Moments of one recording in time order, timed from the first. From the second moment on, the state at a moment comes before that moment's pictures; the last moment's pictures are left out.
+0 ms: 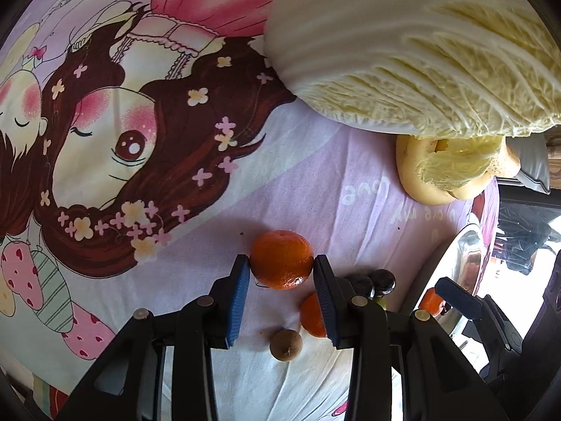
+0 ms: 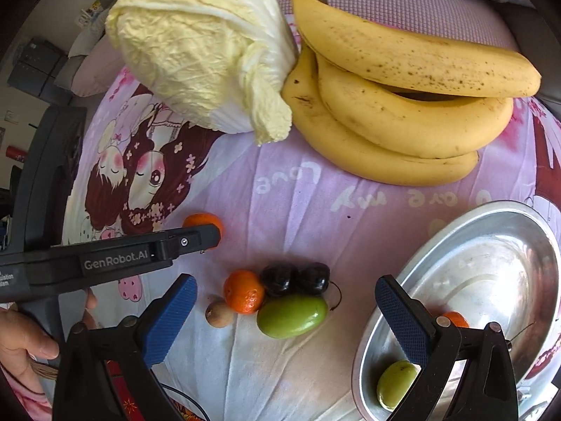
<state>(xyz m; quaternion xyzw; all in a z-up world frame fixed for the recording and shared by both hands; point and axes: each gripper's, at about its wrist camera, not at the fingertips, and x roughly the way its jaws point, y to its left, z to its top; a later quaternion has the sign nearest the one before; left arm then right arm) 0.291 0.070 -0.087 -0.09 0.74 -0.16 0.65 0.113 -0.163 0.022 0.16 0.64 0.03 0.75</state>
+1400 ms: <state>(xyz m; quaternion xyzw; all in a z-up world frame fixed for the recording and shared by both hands) 0.287 0.055 -0.102 -0.08 0.74 -0.16 0.65 0.118 -0.179 -0.016 0.17 0.68 0.02 0.72</state>
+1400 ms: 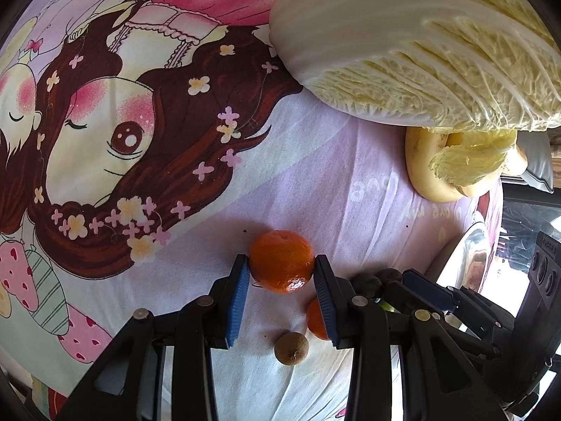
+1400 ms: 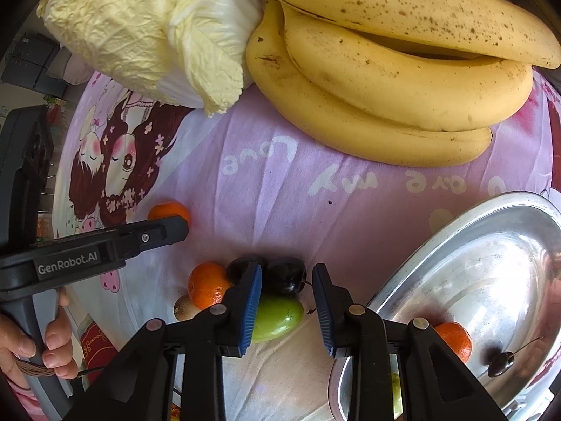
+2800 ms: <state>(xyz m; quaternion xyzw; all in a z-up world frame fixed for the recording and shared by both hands) 0.288 0.046 -0.083 -0.08 0.73 -0.16 0.66 0.097 -0.197 0.002 0.17 0.67 0.03 0.72</state>
